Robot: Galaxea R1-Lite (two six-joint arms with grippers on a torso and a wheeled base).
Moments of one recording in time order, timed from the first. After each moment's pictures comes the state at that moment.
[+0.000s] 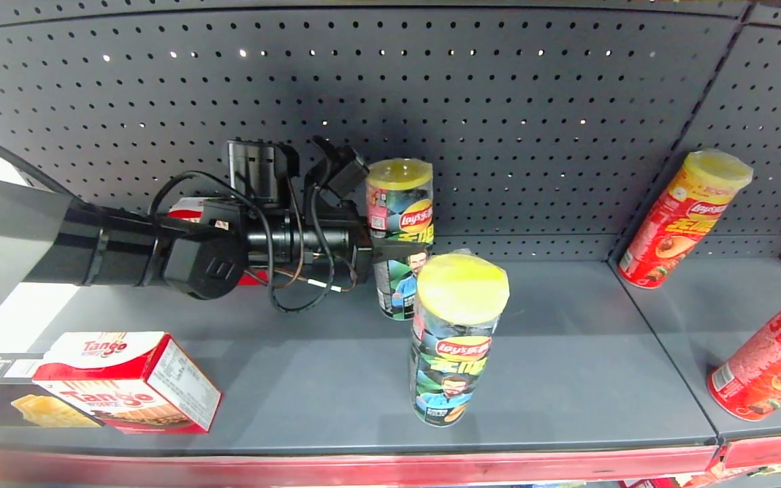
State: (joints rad) left arm -0.38 2.04 -1.40 -0.40 -0.83 0.29; right arm 0.43 0.00 0.00 0.00 0.03 0.00
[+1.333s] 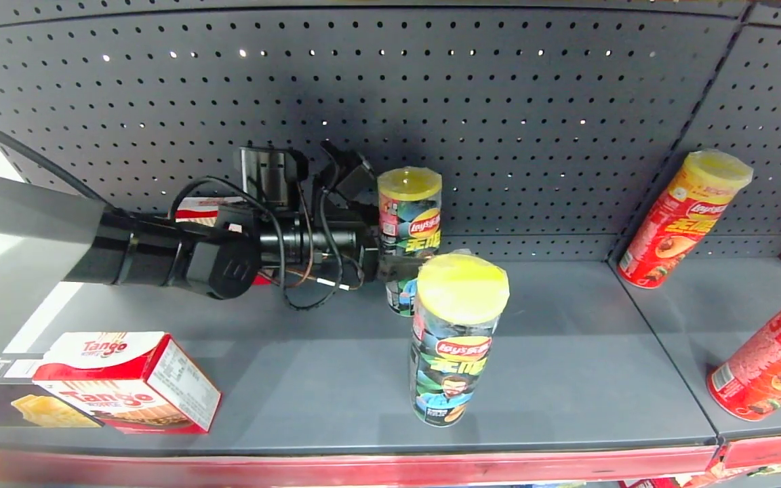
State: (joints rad) left arm -0.38 2.08 -1.43 -0.43 -0.83 0.28; right arm 0.43 0.00 0.00 0.00 0.03 0.00
